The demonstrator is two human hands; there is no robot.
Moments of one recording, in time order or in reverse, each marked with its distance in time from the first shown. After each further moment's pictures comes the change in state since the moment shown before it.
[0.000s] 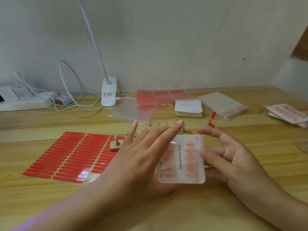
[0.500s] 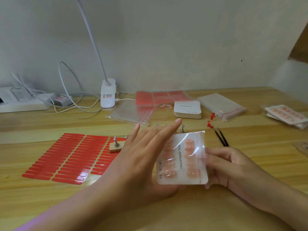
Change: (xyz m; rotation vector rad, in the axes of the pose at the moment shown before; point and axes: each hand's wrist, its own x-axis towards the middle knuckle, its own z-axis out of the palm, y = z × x) left_hand 0.000 0.003 -0.006 -0.255 -0.007 -0.037; right_hand 0.004 -0.001 -0.014 -0.040 -0.297 0.182
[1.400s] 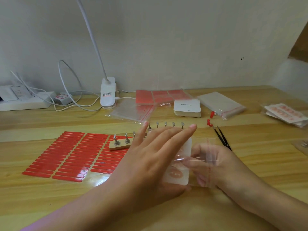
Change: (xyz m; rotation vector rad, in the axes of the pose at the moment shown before) left_hand 0.004 0.007 0.012 0.156 0.025 0.088; right_hand 0.006 -0.006 0.027 -0.142 0.202 0.015
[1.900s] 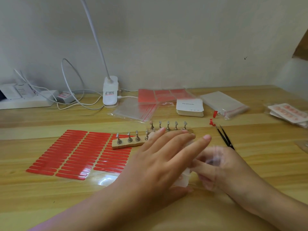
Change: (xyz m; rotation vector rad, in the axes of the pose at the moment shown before) left_hand 0.001 0.006 0.003 0.125 0.006 0.086; right_hand -0.002 0.002 -0.001 0.012 -0.013 -0.007
